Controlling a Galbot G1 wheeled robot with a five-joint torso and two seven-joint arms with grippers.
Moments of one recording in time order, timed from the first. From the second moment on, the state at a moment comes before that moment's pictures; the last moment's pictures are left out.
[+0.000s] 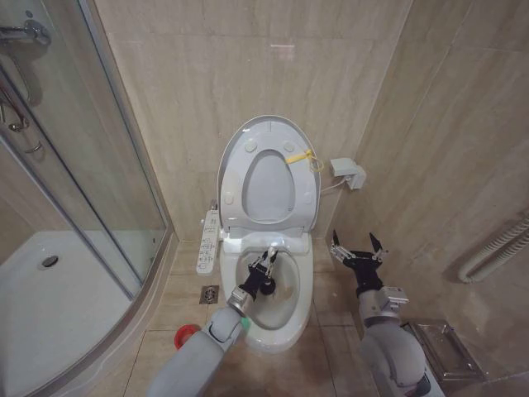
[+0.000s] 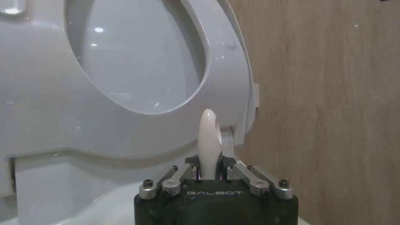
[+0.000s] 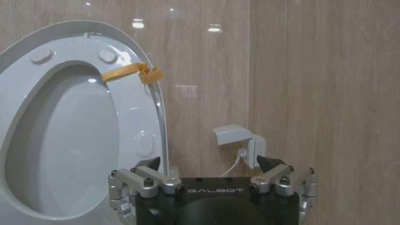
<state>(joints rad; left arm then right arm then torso) 0.74 -1.36 0.22 -1.15 -0.24 -0.47 -0.02 -1.36 1.32 0.52 2.12 0.22 -0.09 0.28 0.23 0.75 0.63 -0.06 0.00</state>
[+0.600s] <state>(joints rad) 0.70 -1.35 0.36 -1.28 -0.28 -0.48 -0.07 -1.36 1.32 0.52 2.12 0.22 -0.09 0.28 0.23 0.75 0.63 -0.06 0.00</state>
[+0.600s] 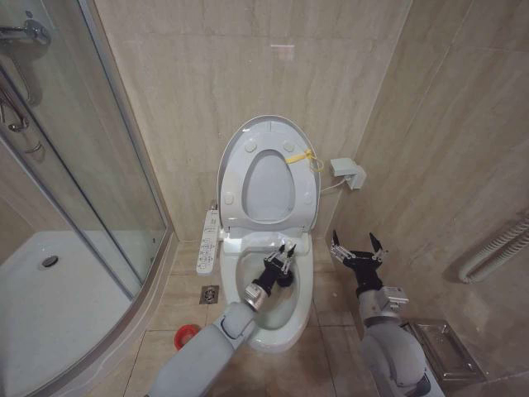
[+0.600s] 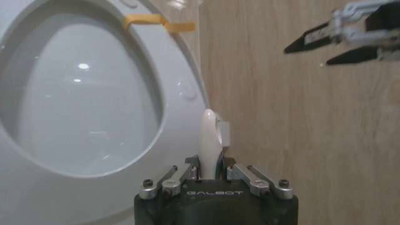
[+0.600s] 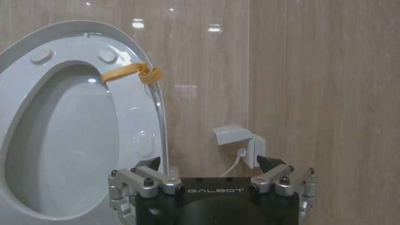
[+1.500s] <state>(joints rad) 0.69 -1.37 0.38 -1.21 -0.33 -0.56 -0.01 -1.36 1.32 0.52 2.12 0.22 -0.09 0.28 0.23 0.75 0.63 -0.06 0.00</state>
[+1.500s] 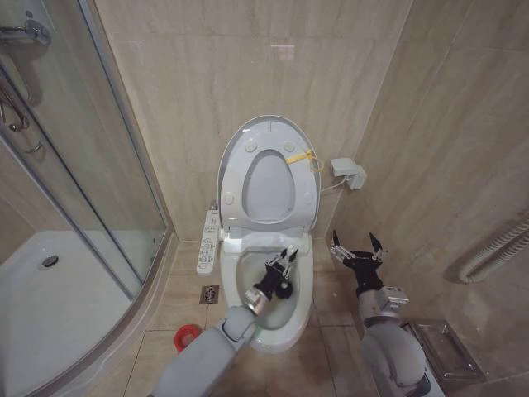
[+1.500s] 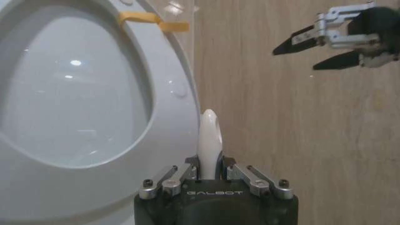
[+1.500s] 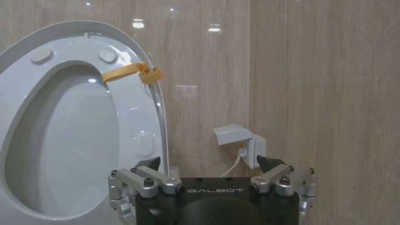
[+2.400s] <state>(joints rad) 0.61 -1.42 0.41 -1.04 -0.33 -0.60 0.00 -1.36 1.32 0.52 2.12 0.22 -0.09 0.28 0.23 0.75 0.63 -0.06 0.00</state>
